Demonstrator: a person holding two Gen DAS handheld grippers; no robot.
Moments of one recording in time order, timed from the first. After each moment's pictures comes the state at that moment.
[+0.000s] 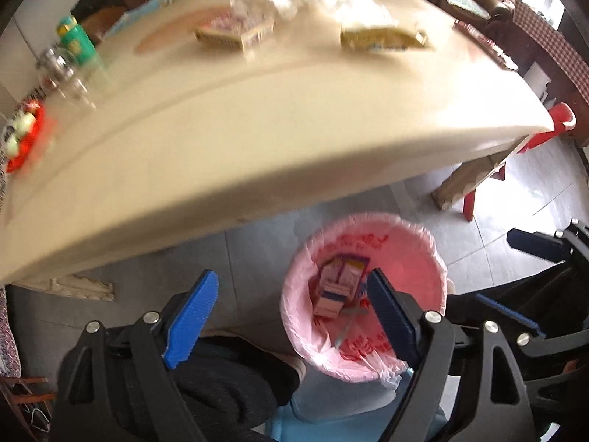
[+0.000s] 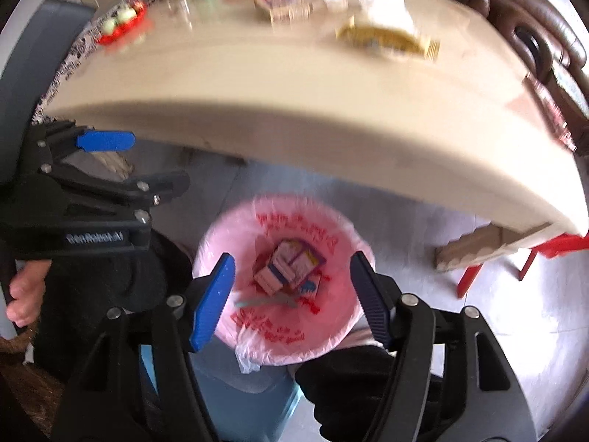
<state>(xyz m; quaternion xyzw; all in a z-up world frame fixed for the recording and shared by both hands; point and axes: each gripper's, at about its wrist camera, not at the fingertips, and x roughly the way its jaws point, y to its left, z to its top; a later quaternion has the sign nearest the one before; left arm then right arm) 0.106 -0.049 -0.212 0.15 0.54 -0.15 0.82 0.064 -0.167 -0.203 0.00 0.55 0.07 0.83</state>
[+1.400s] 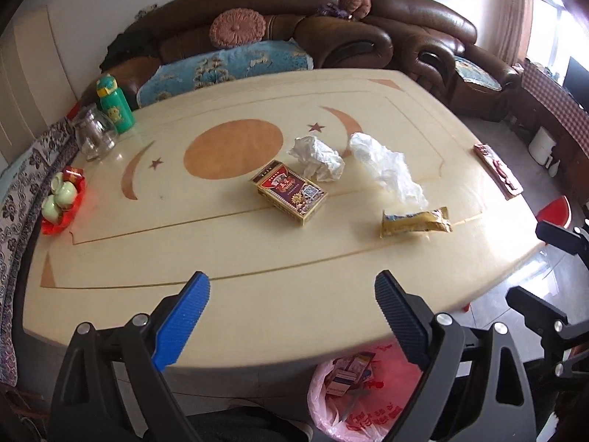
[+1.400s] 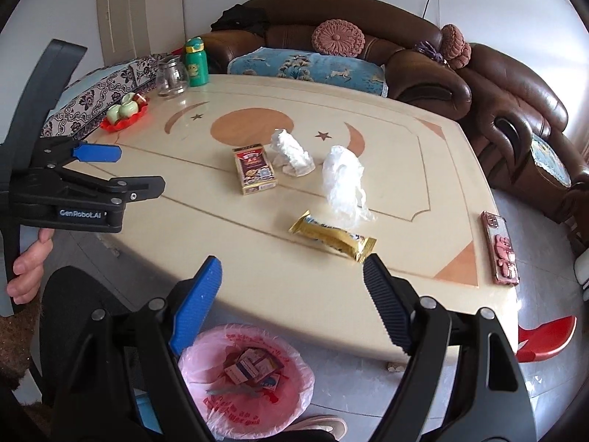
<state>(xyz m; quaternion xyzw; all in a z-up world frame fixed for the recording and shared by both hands) 0.209 -0.034 -0.073 0.10 0.45 -0.13 0.88 0.143 -0.209 -0.073 -0.03 0.41 0.07 0.91</state>
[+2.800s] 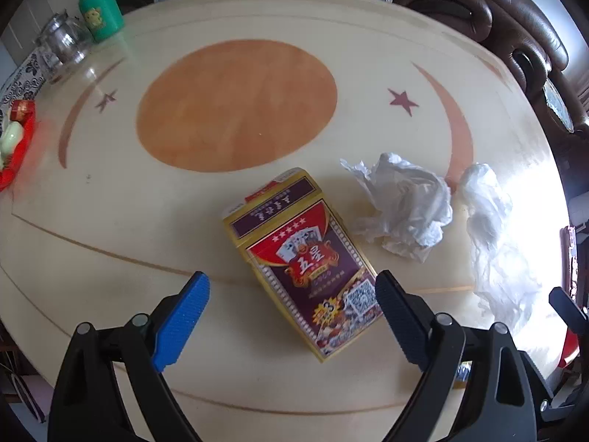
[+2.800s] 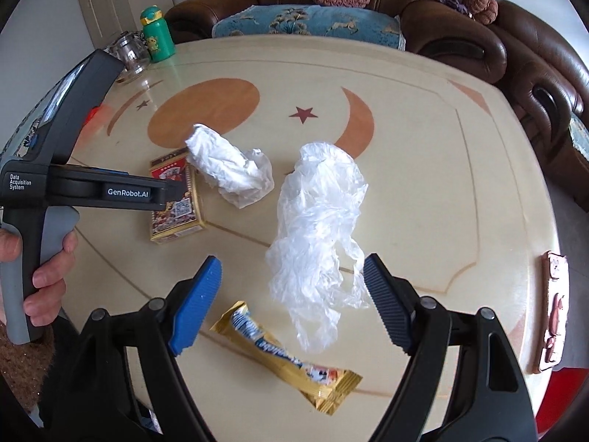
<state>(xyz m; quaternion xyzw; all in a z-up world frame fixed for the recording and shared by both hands) 0.430 -0.064 -0.194 0.00 0.60 -0.03 0.80 0.336 -0.262 -0.156 0.00 0.49 0.10 0.86</state>
